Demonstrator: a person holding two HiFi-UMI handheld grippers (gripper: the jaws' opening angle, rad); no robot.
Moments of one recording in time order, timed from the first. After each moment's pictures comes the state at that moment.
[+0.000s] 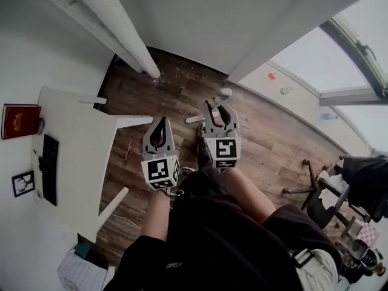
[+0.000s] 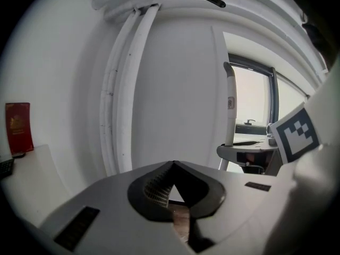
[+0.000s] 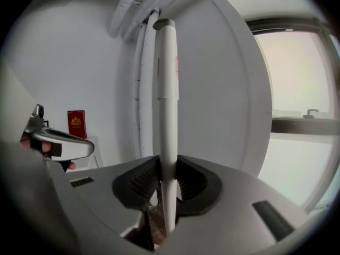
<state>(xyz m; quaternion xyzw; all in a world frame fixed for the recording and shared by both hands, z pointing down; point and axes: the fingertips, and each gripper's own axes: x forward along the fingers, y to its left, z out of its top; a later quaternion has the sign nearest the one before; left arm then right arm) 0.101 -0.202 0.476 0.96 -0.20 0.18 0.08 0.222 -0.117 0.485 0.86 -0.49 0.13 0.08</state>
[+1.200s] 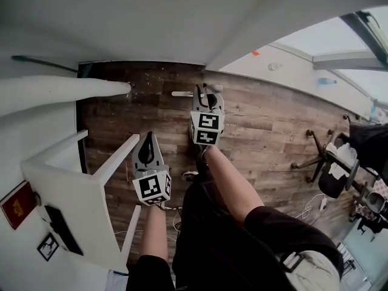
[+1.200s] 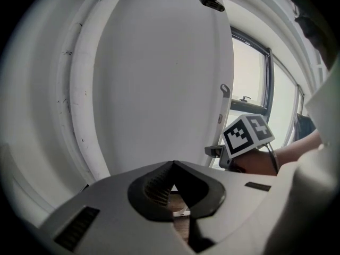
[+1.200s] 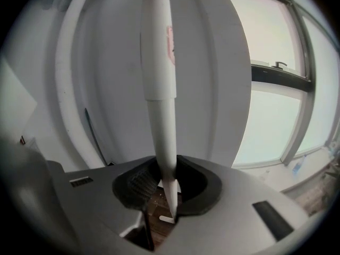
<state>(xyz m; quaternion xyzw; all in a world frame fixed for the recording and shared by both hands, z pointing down) 0.249 -0.226 0.604 0.95 -0.10 0.27 0.07 0.430 -0.118 0.687 0.91 -0.28 0.29 0.04</state>
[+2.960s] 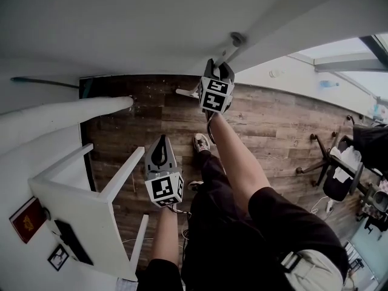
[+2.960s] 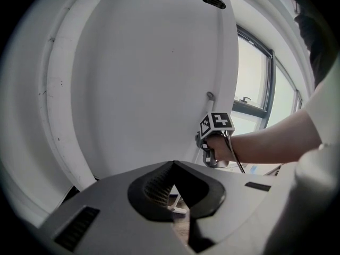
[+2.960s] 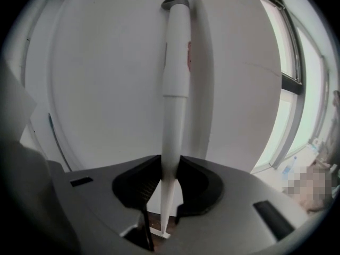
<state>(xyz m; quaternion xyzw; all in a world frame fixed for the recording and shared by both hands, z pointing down) 0.317 -0.209 0.620 0.95 -0.08 0.29 0.09 0.598 -0.109 0.712 0.94 -0.17 0.29 0.03</state>
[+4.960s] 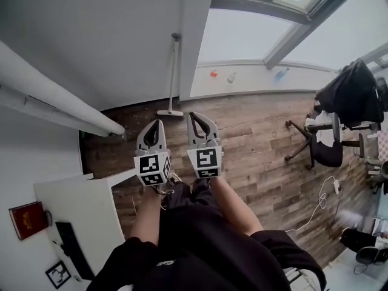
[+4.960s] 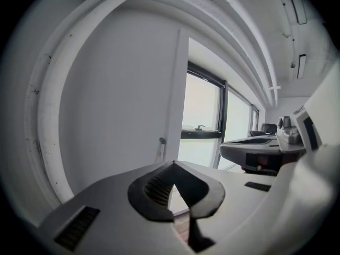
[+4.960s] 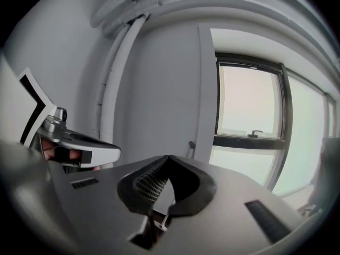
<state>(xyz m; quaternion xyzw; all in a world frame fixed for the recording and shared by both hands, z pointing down) 0.214 -0.123 0.434 0.98 0.09 0.15 0.05 0.237 -0.022 0.416 0.95 -0.27 0.10 0.09</state>
